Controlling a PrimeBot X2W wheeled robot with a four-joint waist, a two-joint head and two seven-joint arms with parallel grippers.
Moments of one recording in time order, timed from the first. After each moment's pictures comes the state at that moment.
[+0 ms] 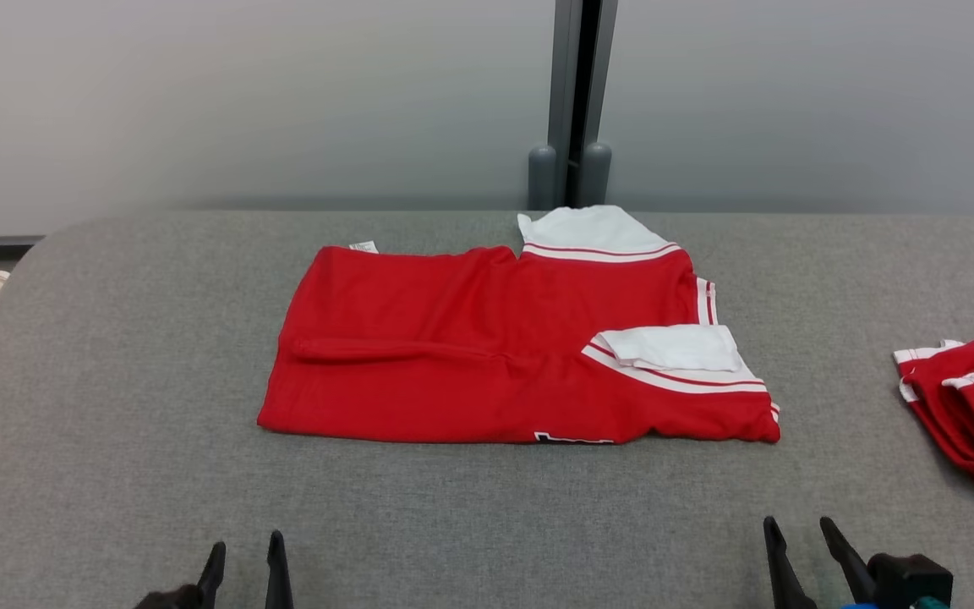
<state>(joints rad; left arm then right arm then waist) 0.05 0.05 -0.04 0.53 -0.27 -0.08 -0.26 0.01 -0.05 -0.04 0.53 0.15 0.13 -0.26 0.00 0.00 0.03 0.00</state>
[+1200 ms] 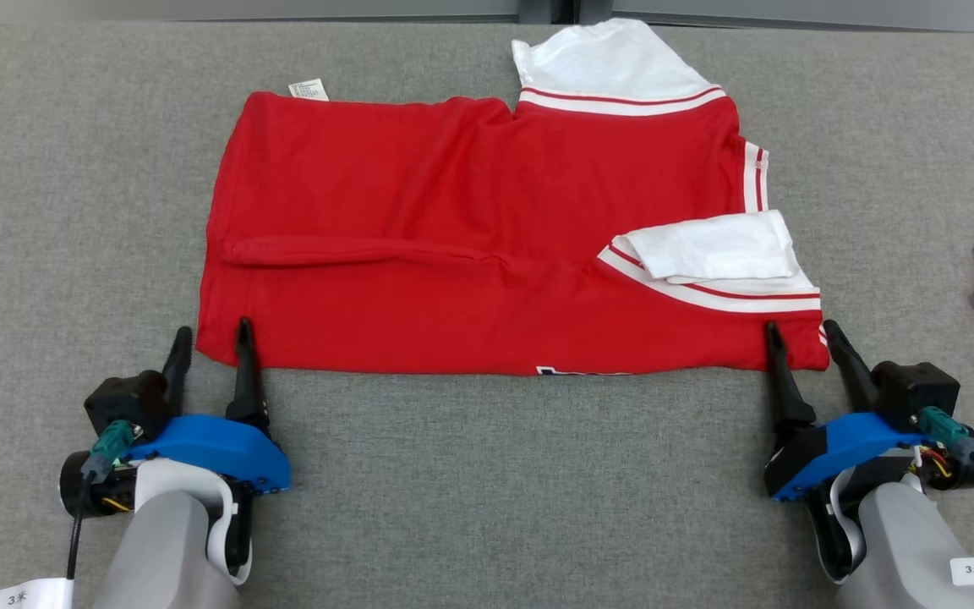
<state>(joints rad) -0.42 0.08 -0.03 0.78 -0.27 -0.13 -0.28 -0.41 -0.06 -0.08 0.71 0.08 0.13 -0.28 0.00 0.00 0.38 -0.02</state>
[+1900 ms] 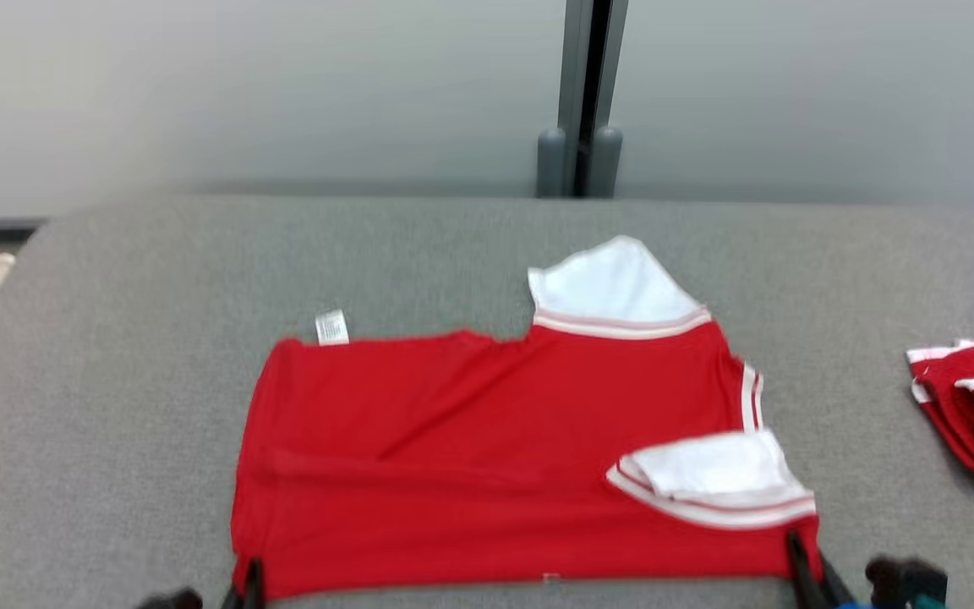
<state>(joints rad) -0.09 0.06 -0.01 0.78 -0.31 -0.13 -0.27 -0.09 -0.05 -0.07 0.67 0.18 0.13 -0.26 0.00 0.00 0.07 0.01</state>
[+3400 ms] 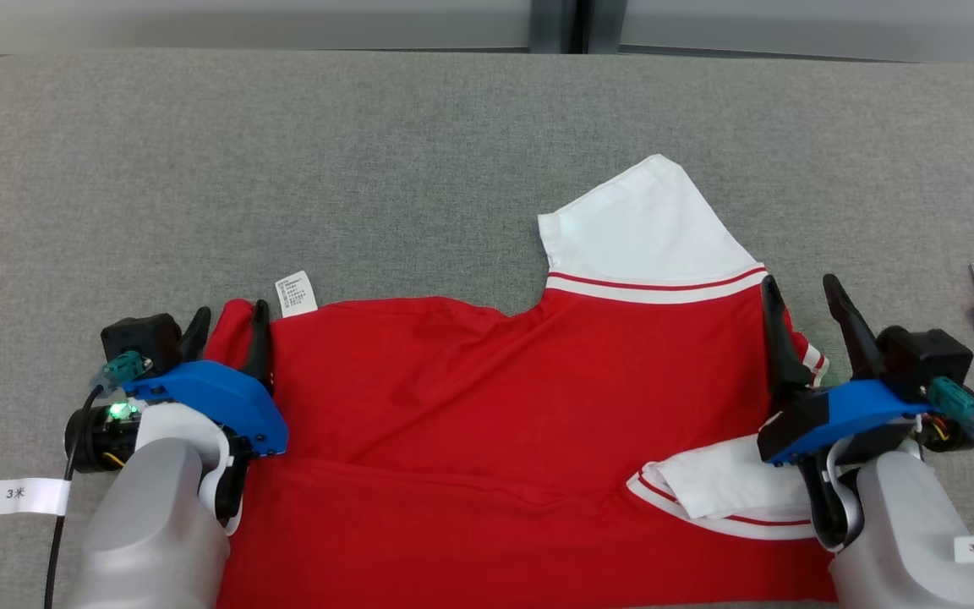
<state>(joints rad) -0.64 0.13 -0.17 1.07 -0.39 -0.13 -0.21 -0.41 -0.05 -0.07 0.55 0.13 0.13 -0.26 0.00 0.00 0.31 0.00</state>
